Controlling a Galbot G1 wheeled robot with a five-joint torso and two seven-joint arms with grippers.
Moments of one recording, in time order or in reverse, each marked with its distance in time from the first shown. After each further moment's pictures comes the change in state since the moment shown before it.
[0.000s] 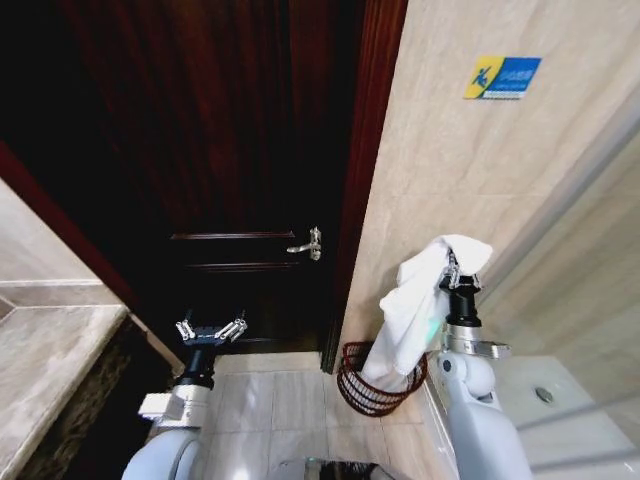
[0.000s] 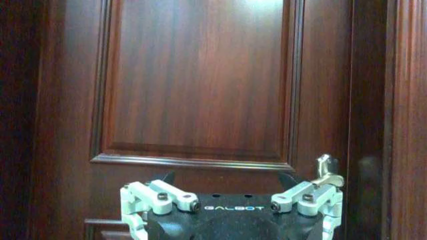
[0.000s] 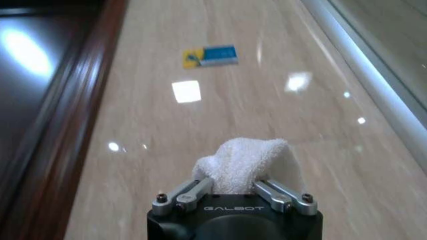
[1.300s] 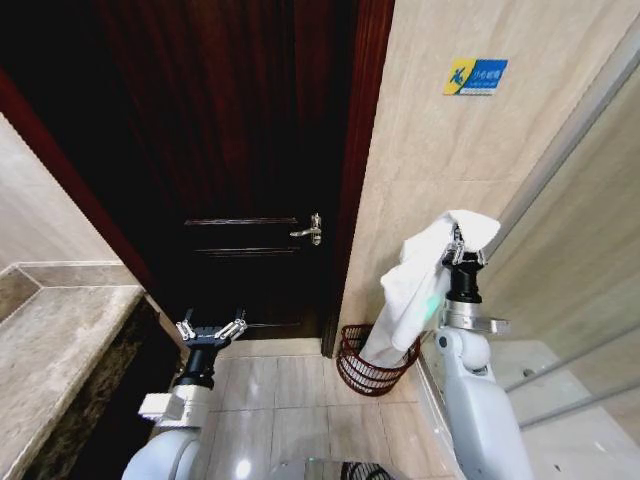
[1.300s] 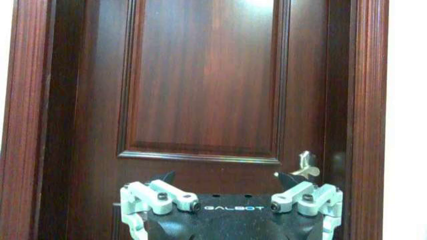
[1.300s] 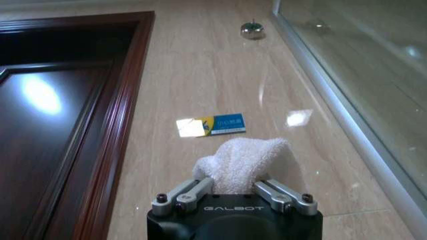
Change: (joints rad) left arm 0.000 0.000 0.000 0.000 0.000 0.000 0.000; right arm 0.160 -0.051 -0.048 0.004 -0.013 -0.026 0.085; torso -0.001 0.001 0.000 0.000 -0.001
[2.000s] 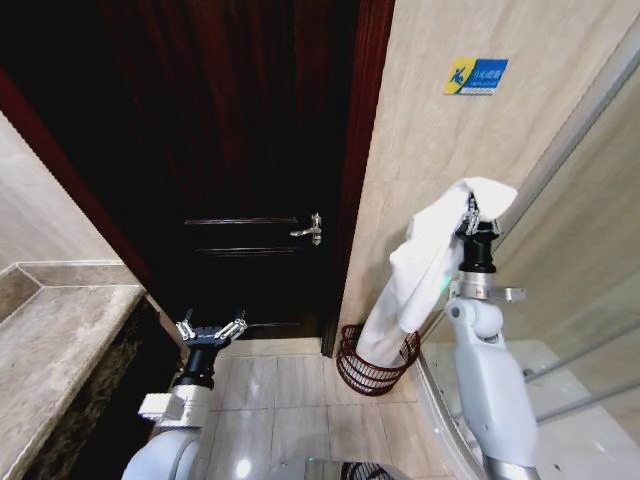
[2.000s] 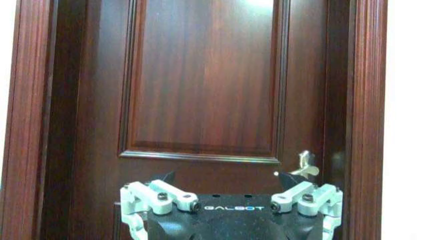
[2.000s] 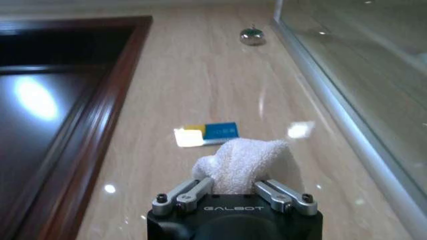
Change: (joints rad) left arm 0.000 0.000 0.000 0.000 0.000 0.000 0.000; right arm 0.175 -0.061 -0.008 -0.112 0.013 -0.011 0.033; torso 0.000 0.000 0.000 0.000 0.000
